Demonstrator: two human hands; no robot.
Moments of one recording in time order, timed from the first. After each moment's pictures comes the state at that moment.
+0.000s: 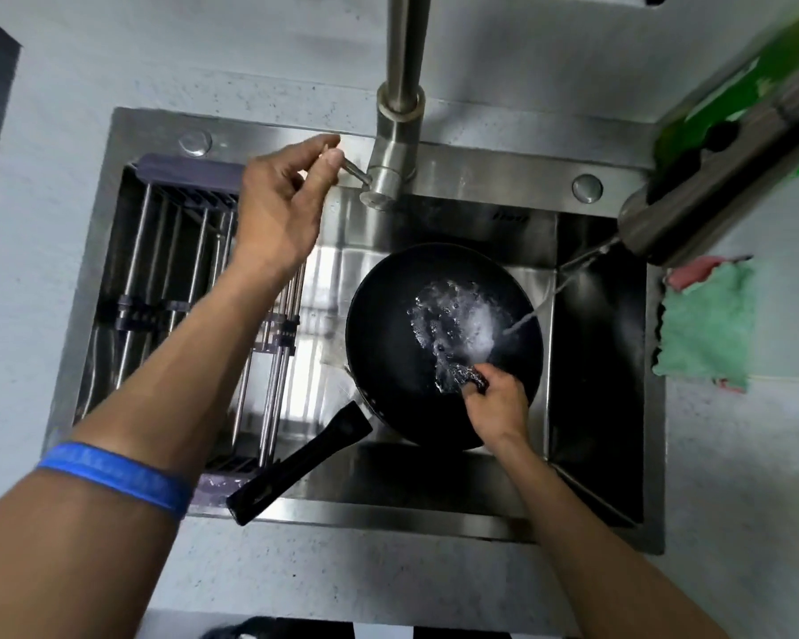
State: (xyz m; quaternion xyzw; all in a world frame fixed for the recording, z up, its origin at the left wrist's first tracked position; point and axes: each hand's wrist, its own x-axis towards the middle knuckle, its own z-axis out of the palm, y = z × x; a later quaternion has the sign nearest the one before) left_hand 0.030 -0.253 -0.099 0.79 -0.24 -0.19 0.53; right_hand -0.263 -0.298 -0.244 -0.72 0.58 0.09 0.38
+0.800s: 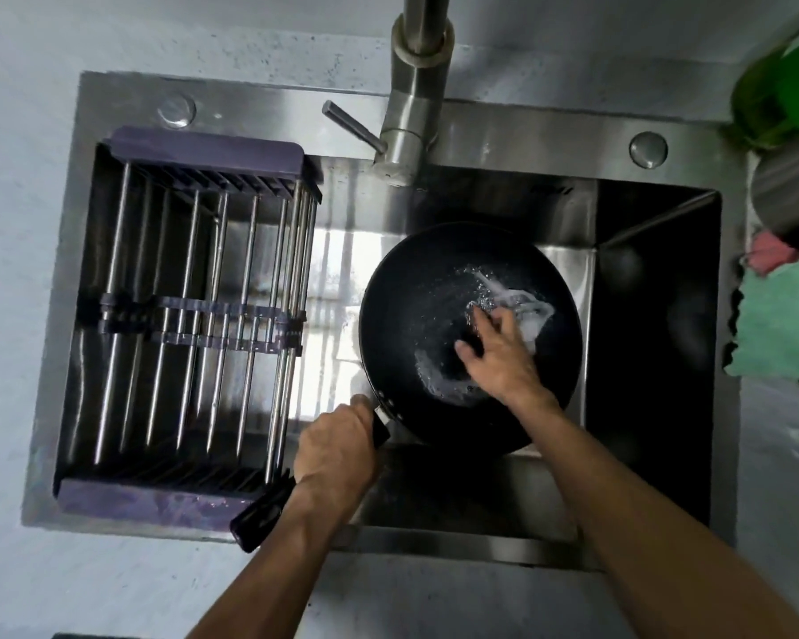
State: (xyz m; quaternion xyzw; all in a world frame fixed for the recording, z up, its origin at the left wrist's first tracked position) left_hand -0.117 -0.136 -0.196 0.86 -0.34 -0.36 -0.10; right_hand -0.222 -0.329 -0.296 -0.79 0.44 0.22 0.35
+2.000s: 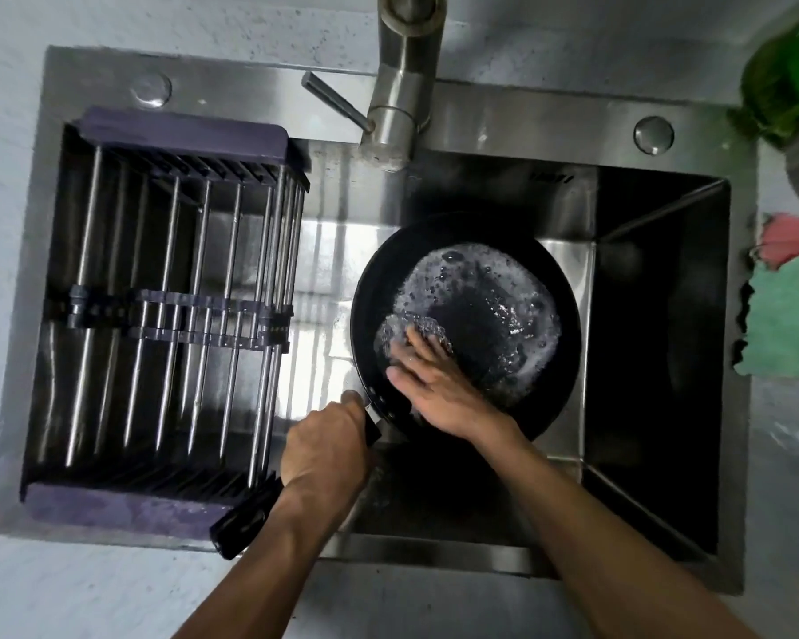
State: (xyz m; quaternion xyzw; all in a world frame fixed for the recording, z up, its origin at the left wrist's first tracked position) left_hand -0.120 -0.139 -0.201 0.86 -0.36 -0.34 -0.11; right_hand -0.208 -0.278 -0.283 -0.78 0.28 0.27 0.48
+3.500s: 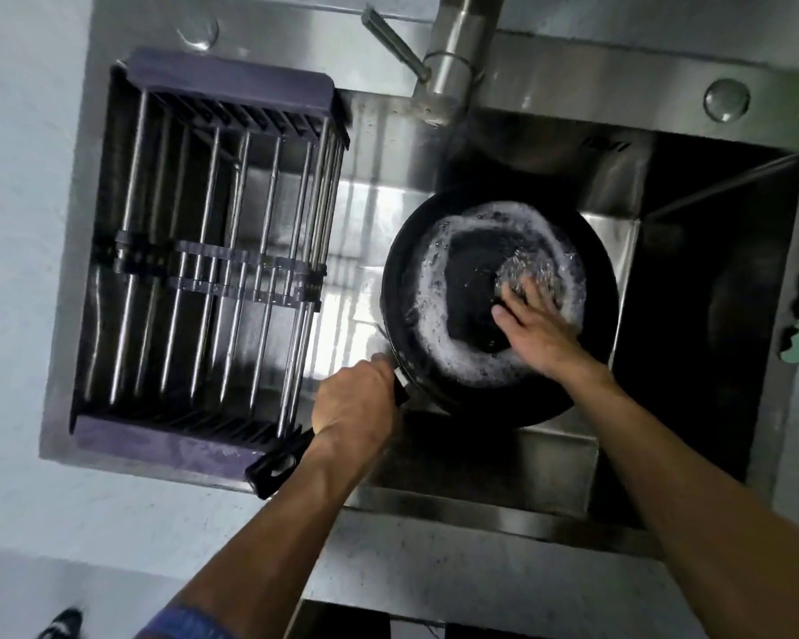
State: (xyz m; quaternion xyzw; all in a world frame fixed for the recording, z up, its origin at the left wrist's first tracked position) left_hand -0.118 -0.140 -0.210 0.86 -0.35 -0.34 -0.14; right_hand -0.228 -0.344 -0.293 -0.78 0.40 0.30 0.38
